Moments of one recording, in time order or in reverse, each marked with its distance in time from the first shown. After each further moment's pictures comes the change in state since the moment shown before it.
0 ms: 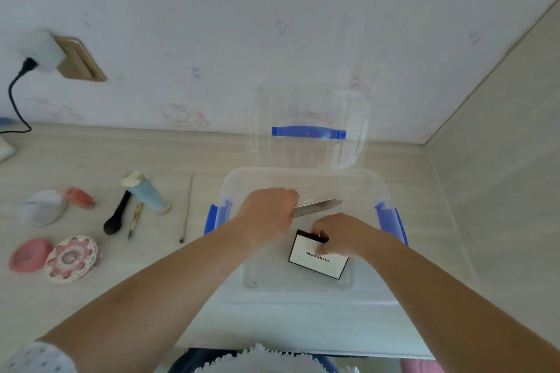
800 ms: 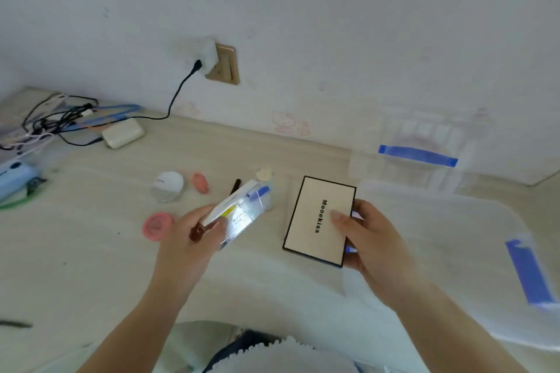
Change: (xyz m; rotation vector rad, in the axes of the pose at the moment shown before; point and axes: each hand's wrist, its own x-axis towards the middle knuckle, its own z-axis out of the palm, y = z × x) left_hand -0.228 -0.180 -0.038 -0.982 0.650 -0.586; right_hand -0.037 -0.224 -0.013 1.457 0.346 -0.054
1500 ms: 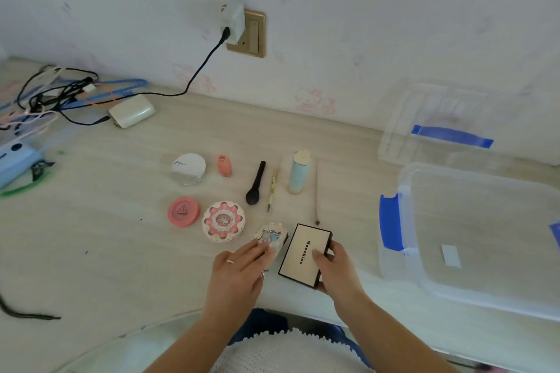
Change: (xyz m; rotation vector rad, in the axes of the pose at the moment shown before) left_hand -0.020 -0.142 0.007 0.676 -0.271 0.517; right_hand 0.045 0.141 0.080 -0.167 0.225 0.360
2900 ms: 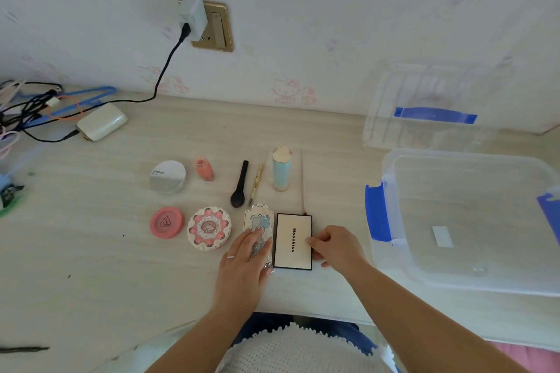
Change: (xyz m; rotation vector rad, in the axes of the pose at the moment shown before) left_hand 0.021 -0.009 0.047 0.071 -0.065 -0.024; right_hand 0.050 -0.010 -0.028 -0.538 0.018 -0.063
